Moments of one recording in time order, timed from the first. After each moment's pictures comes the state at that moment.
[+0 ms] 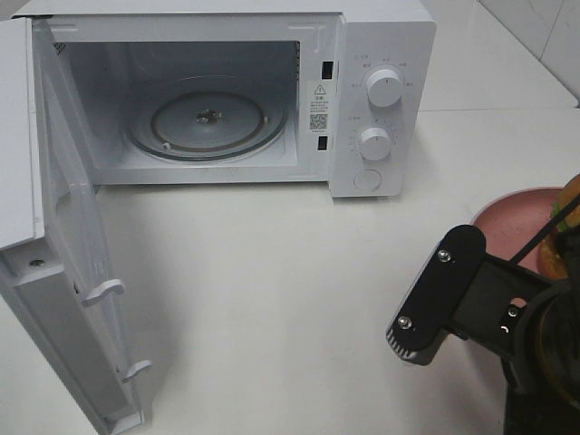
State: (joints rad) left arm 0.04 0.00 -0.50 -0.12 1.04 0.00; right arm 1.20 1.35 -0.64 -0.58 1.13 0.60
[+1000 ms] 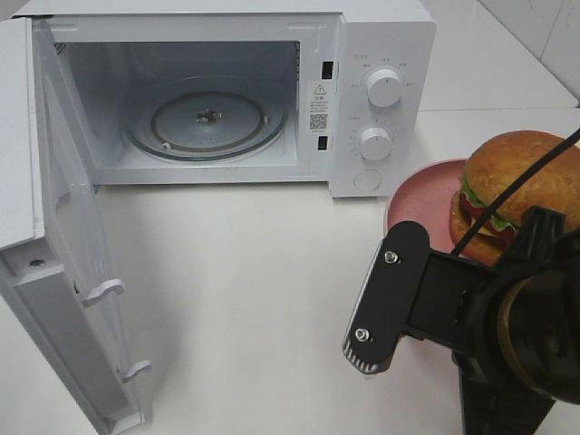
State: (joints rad) left arm 0.04 0.00 -0.50 -0.12 1.04 0.00; right arm 1.21 1.35 -0.64 -0.71 0.94 0.46
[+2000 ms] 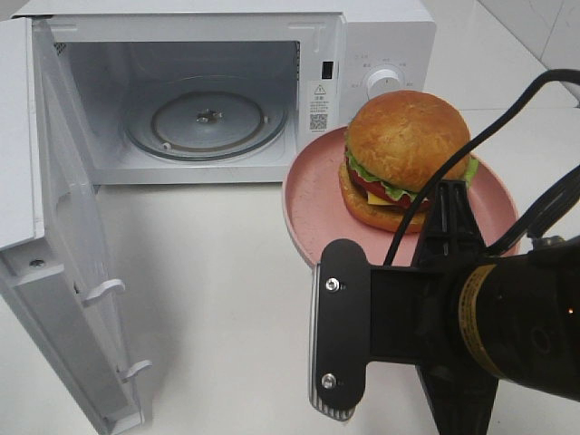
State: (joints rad) left arm 0.04 0.00 -0.50 -0.12 1.04 0.00; right arm 1.21 1.35 -0.63 -0.87 0.71 0.22
